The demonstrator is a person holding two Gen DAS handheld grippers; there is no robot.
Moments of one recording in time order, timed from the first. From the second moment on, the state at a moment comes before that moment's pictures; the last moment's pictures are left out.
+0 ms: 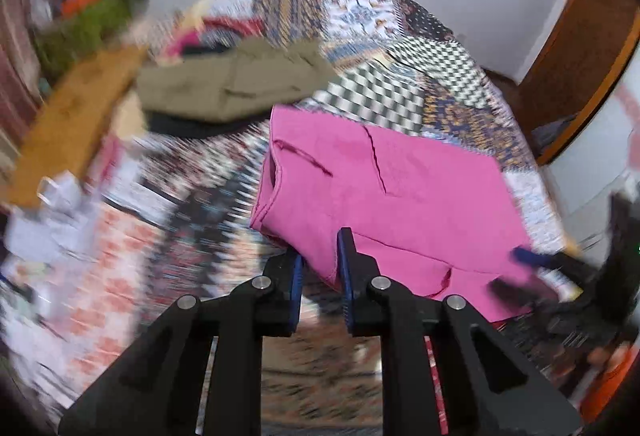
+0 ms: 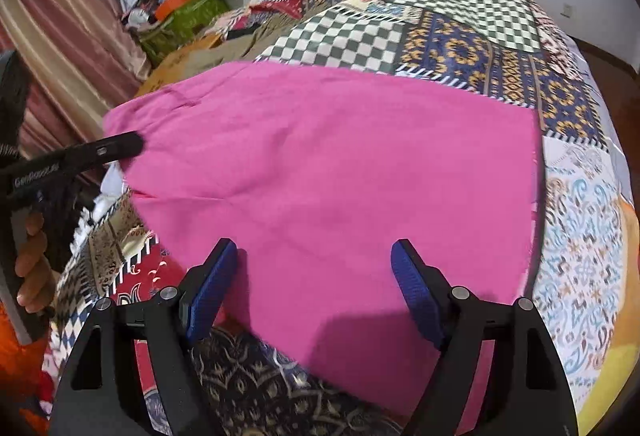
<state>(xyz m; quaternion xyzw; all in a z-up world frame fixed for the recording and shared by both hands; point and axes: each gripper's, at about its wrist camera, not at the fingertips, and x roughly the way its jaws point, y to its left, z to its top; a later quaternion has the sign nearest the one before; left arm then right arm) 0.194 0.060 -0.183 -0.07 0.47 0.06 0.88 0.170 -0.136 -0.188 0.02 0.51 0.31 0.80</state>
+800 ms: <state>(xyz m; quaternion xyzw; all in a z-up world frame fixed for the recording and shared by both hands) 0.211 -0.055 -0.111 0.04 0.39 -0.09 0.91 0.158 -0.169 -0.203 0.03 0.51 0.27 0.82</state>
